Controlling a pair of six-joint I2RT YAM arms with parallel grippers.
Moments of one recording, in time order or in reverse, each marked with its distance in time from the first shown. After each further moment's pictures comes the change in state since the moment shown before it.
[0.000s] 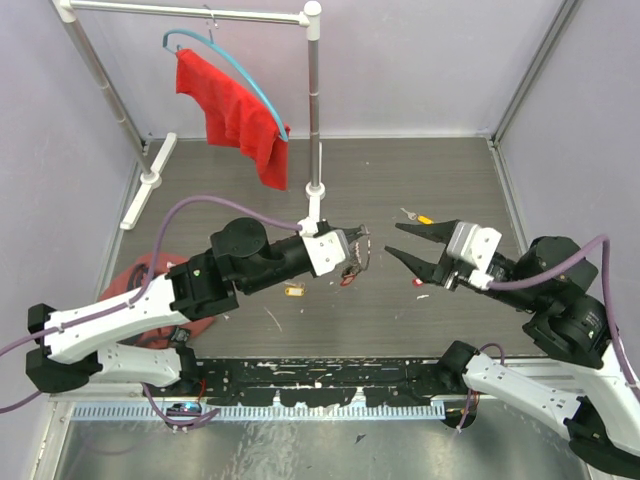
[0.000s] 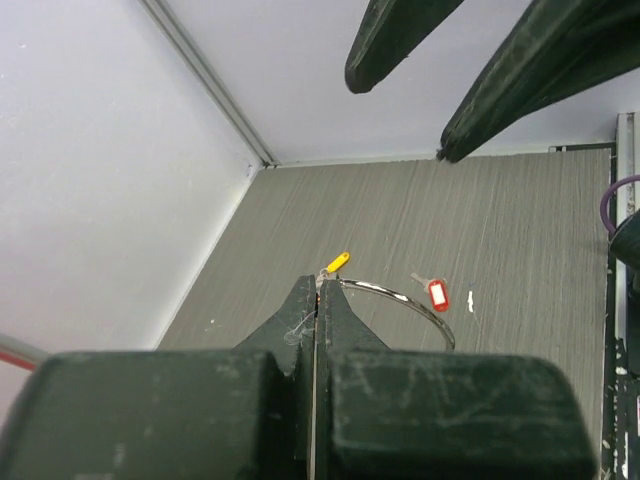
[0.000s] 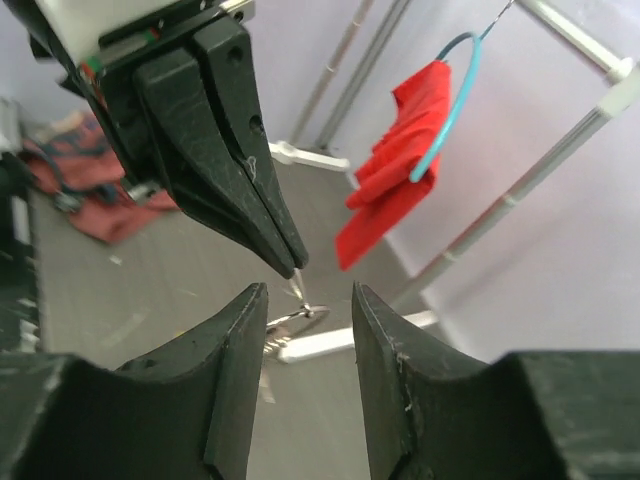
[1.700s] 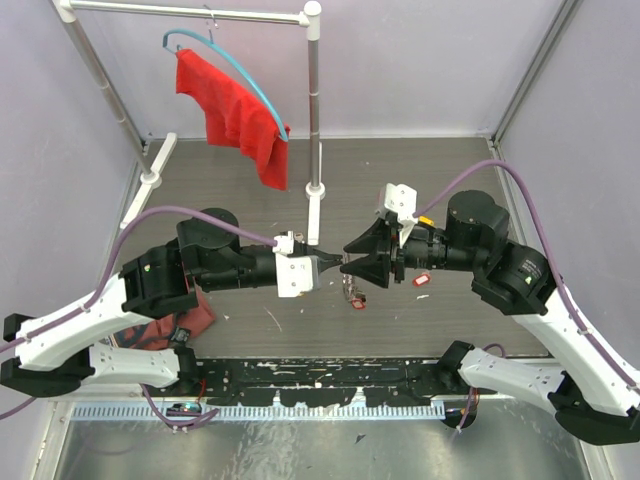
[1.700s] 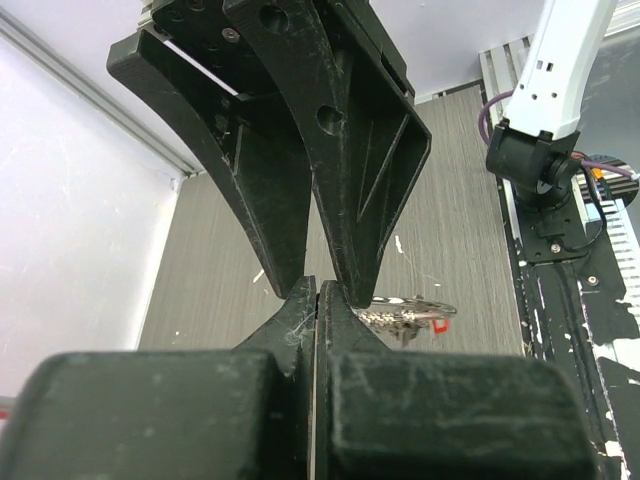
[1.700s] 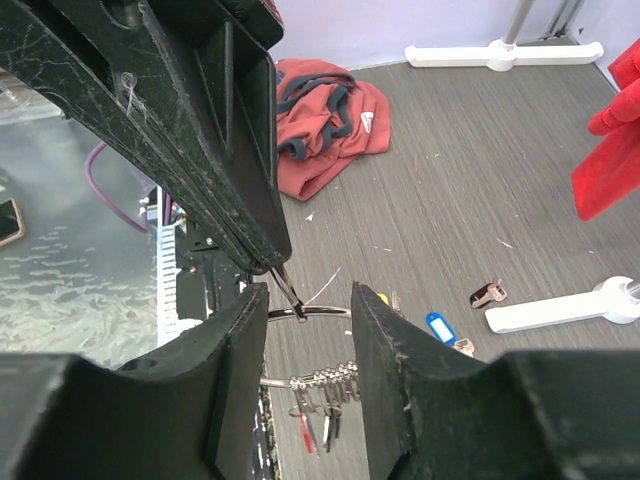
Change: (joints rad) left arm 0.000 -0.077 0.181 -0.430 0.249 0.084; right arm 0.000 0.253 0.081 -0.100 -0.251 0.391
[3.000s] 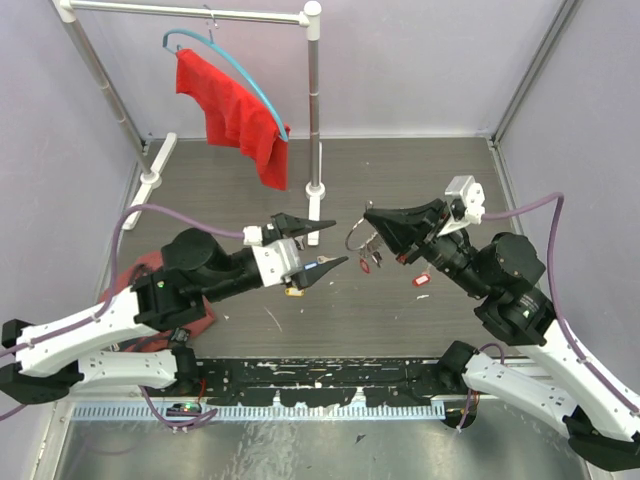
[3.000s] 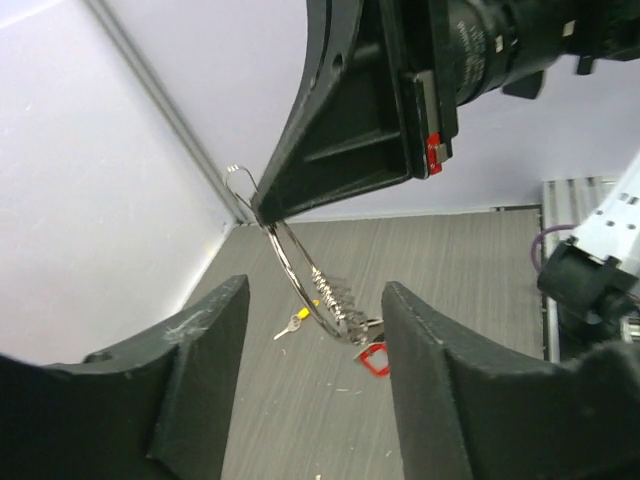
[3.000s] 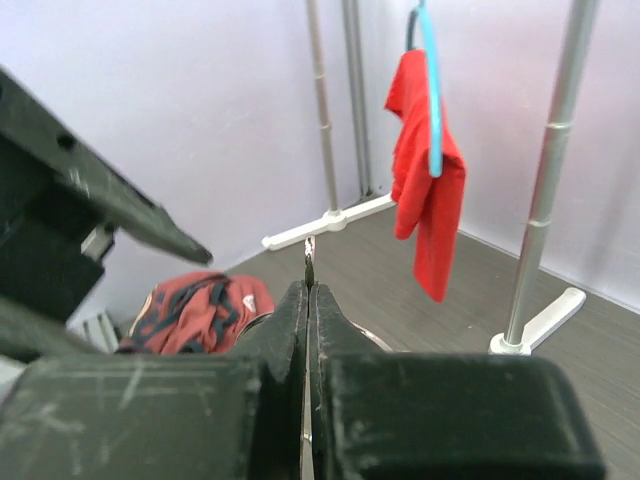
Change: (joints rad) left arm 0.001 -0.117 -0.256 0.436 -0.111 -0.148; right arm 0.003 -0.235 -0.346 0.566 0.425 0.251
